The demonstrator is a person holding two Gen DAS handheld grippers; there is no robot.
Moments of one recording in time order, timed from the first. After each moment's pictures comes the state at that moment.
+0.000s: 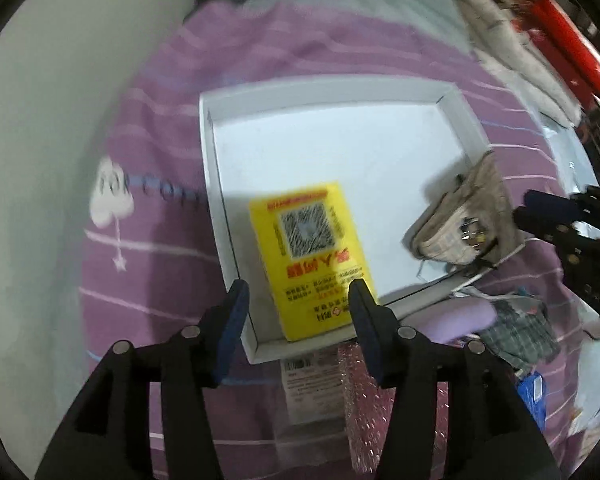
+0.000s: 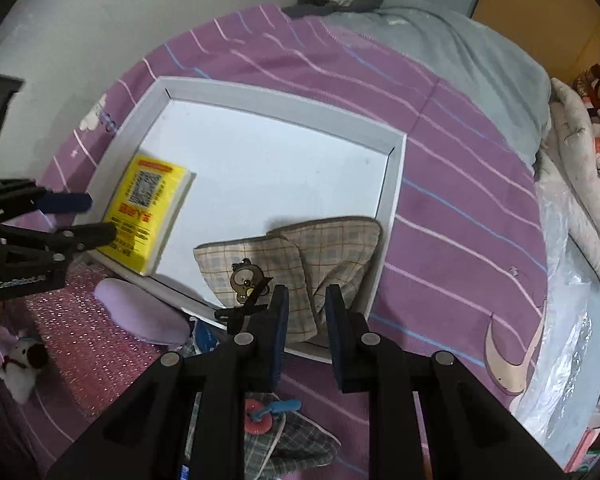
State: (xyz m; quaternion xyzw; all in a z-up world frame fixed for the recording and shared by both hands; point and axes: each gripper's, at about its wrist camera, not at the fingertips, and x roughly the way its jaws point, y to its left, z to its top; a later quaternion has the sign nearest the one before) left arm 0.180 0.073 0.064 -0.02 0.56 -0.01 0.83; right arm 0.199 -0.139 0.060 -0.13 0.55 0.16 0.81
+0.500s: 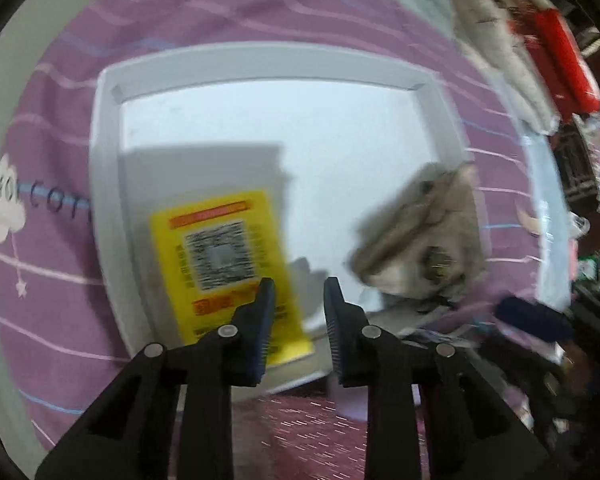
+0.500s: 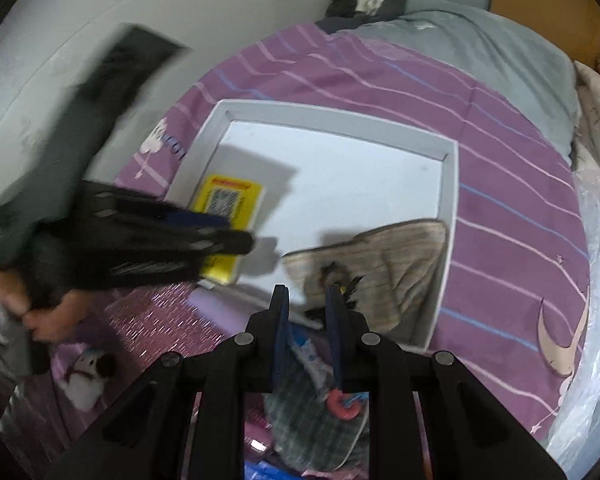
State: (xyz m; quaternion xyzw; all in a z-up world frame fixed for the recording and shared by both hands) left arm 0.229 0.049 0.026 -0.10 0.63 -0.06 0.77; right arm 0.177 -0.116 0.076 -0.06 0.56 0.23 0.79
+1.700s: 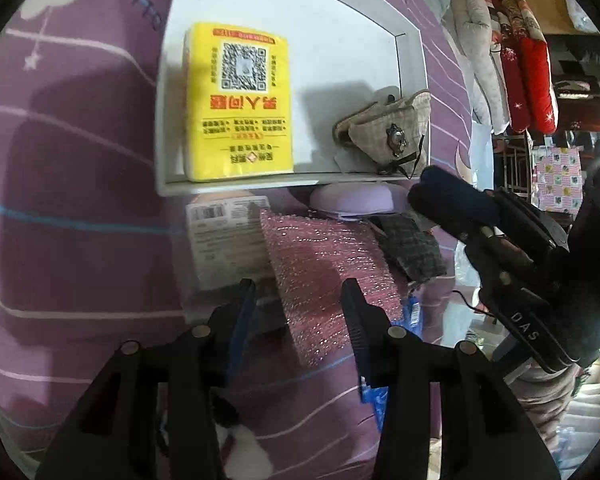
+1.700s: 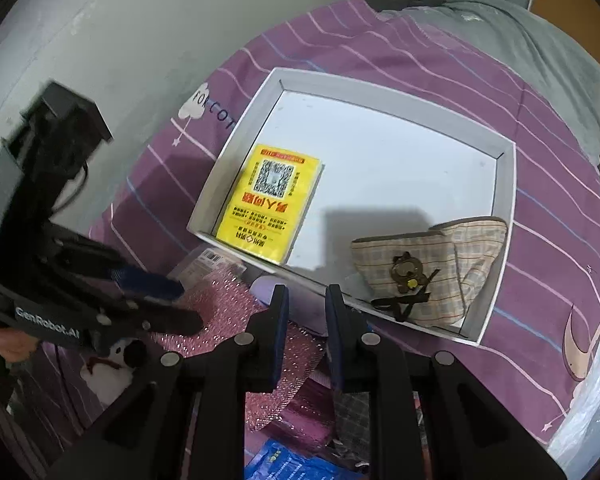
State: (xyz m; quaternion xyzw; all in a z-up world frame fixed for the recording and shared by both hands) left arm 0.143 0.098 0.036 -0.27 0.68 -0.15 0.66; right arm 0.176 -0.082 0.075 -0.07 0.58 0.25 0.77
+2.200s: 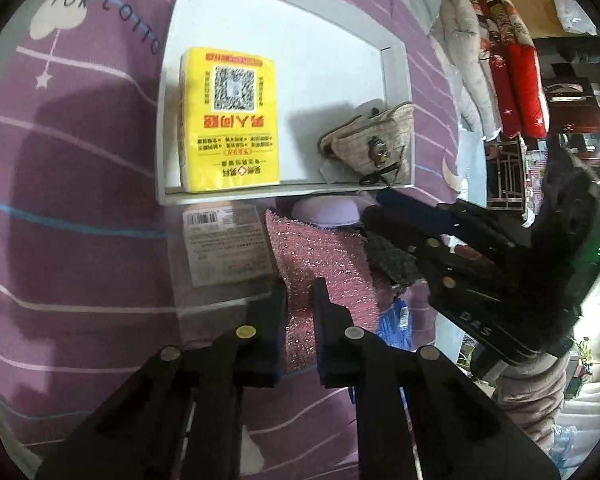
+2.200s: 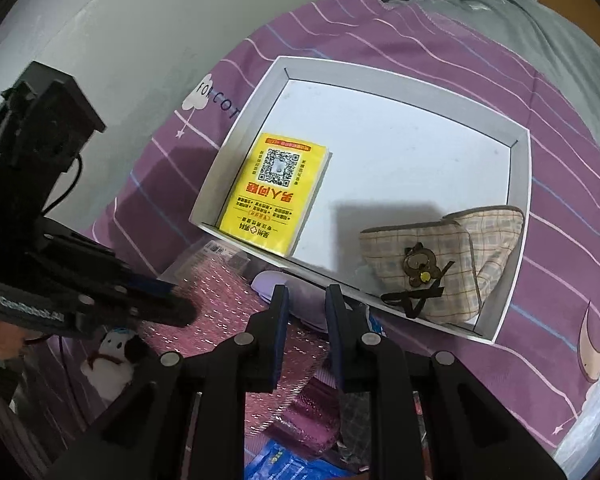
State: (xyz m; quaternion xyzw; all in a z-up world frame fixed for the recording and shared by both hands) left arm 0.138 0.101 0.060 -0.27 0.66 -0.16 0.68; right arm 0.174 -0.082 0.056 -0.06 0.60 0.27 0.75
